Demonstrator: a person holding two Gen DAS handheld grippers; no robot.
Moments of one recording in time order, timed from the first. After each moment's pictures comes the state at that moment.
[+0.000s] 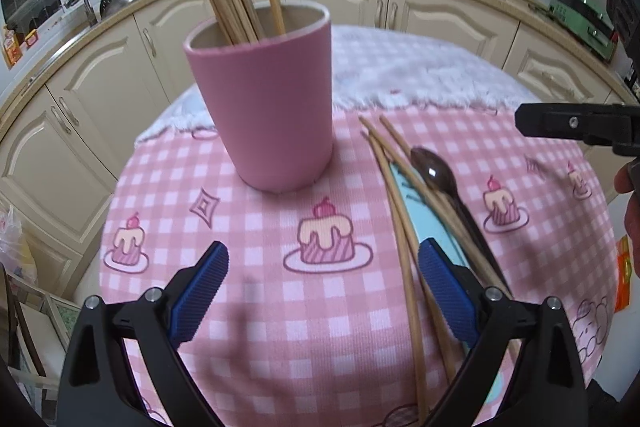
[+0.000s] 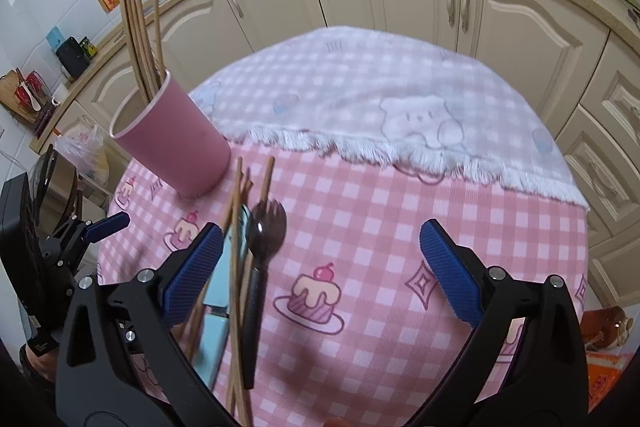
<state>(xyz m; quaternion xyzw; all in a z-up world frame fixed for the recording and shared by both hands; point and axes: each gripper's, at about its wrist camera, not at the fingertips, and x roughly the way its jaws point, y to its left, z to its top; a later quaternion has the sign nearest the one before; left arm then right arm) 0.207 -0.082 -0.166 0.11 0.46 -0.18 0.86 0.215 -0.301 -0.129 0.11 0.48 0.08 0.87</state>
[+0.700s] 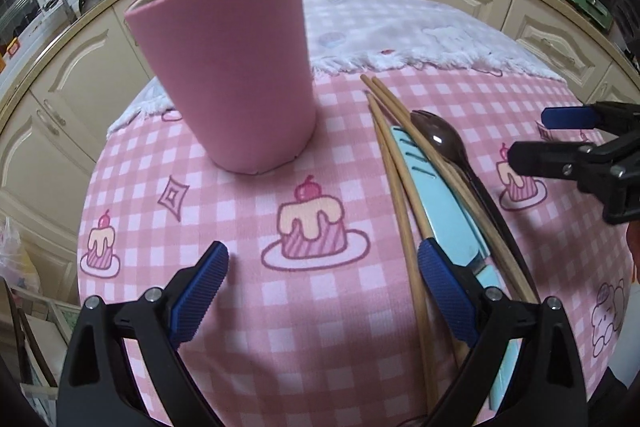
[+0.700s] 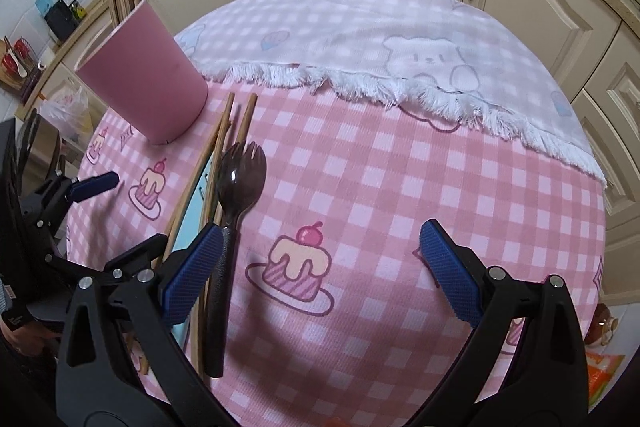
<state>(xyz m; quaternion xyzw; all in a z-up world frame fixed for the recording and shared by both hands) 0.220 -0.101 -0.191 0.15 0.49 -0.19 0.84 0.216 -0.286 -0.166 0.07 0.53 0.08 0.84</state>
